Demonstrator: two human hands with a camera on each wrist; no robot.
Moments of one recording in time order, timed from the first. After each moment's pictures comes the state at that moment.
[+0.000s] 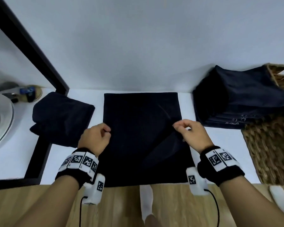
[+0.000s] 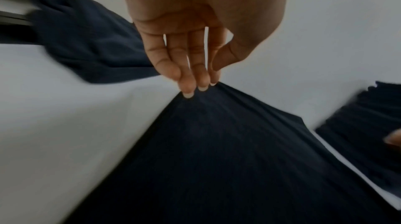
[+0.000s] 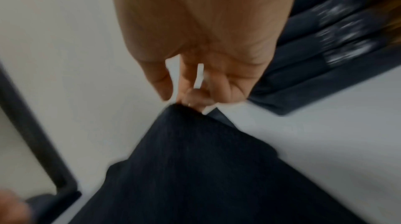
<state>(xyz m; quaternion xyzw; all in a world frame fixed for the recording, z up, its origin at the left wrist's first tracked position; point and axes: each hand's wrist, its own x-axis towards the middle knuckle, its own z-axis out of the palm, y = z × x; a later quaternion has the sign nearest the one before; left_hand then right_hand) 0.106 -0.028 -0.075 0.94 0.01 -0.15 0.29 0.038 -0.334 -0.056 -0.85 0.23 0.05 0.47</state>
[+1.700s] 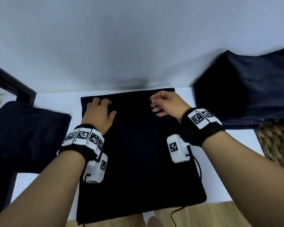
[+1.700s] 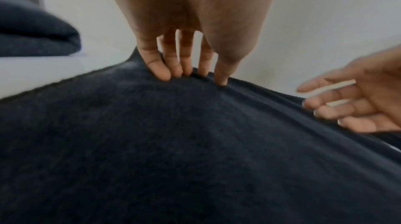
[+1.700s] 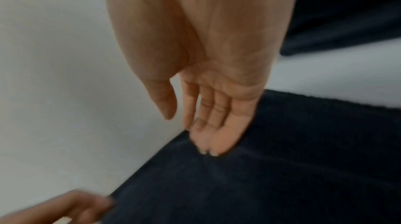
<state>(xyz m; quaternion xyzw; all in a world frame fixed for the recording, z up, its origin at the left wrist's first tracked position) 0.219 -0.105 -0.121 0.97 -0.12 -0.15 0.17 0.177 -0.343 -0.102 -0.77 0.22 0.17 0.57</state>
